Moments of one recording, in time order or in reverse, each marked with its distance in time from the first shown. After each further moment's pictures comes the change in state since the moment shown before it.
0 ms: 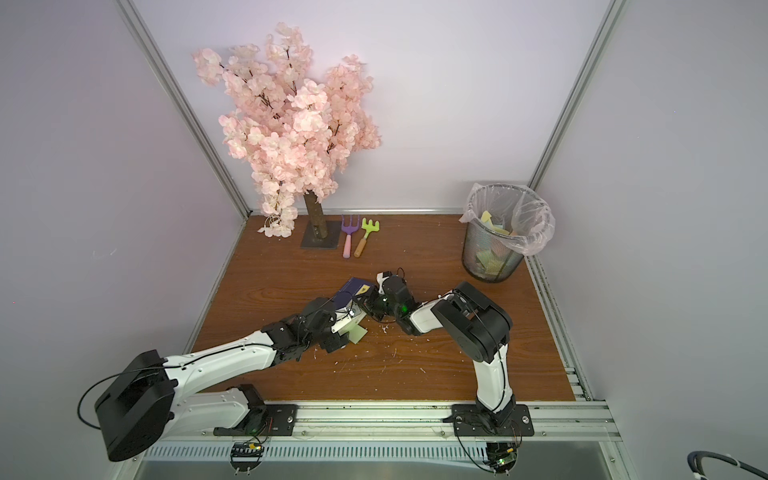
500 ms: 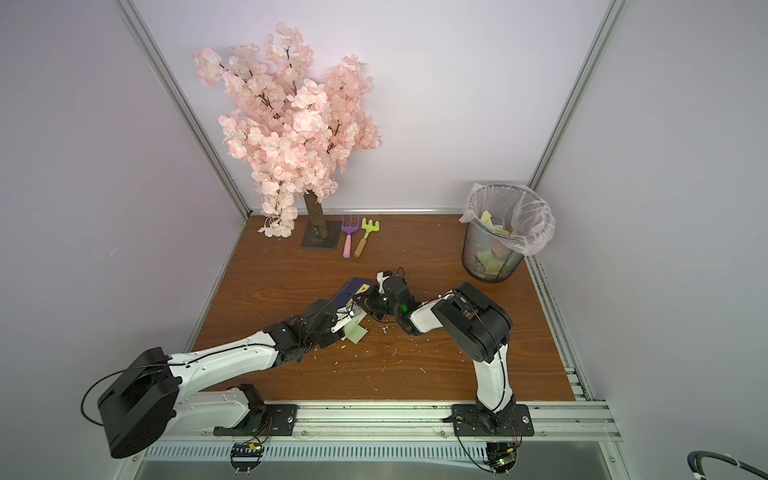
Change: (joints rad) left arm -0.007 -0.005 -0.010 0.010 -0.058 0.000; right arm -0.007 0.000 0.000 0.016 -0.003 0.011
